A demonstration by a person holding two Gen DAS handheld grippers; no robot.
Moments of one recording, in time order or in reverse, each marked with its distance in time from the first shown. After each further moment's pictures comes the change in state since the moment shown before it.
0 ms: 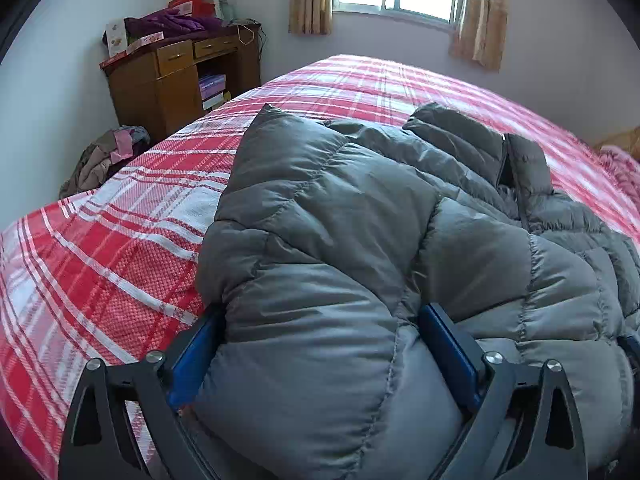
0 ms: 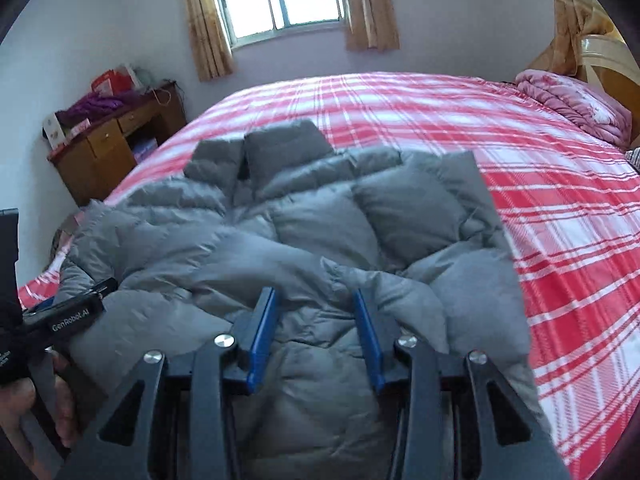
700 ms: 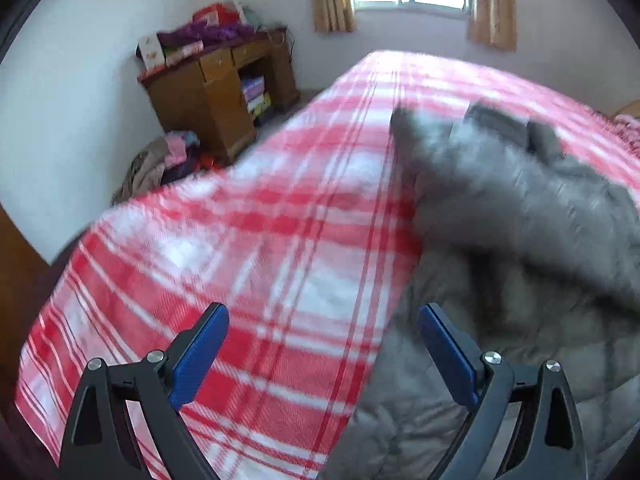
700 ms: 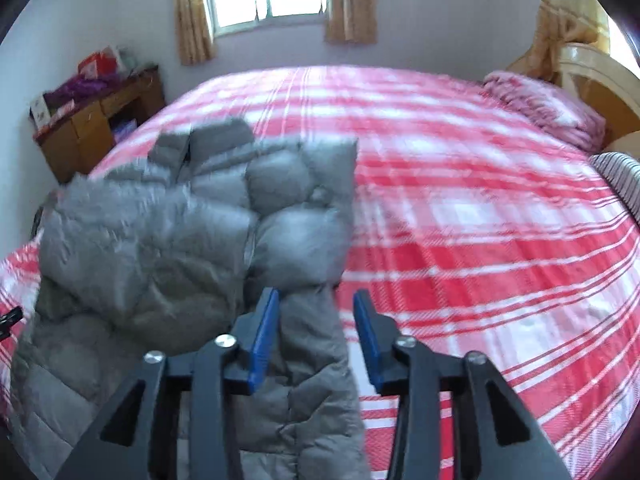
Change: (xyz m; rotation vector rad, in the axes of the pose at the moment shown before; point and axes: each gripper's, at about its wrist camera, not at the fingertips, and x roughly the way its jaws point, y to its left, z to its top) left arm -0.134 0.103 -0.034 0.089 0.004 0.144; right arm -0.098 -0.084 -0.010 -0.036 0.034 -0.101
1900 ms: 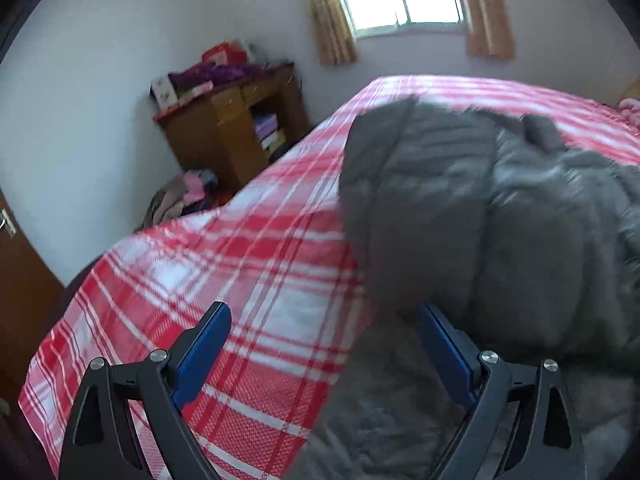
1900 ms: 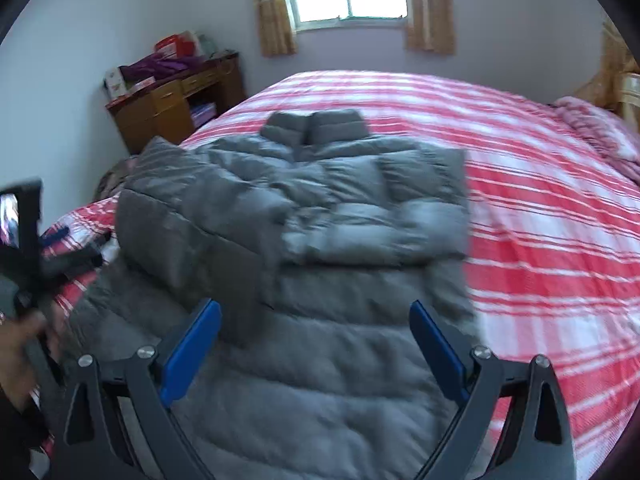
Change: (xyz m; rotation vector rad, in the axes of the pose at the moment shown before) left arm 0.022 -0.046 -0.030 0.048 -0.103 0.133; right arm -0.014 0.084 -0.029 -0.153 0.026 0.261
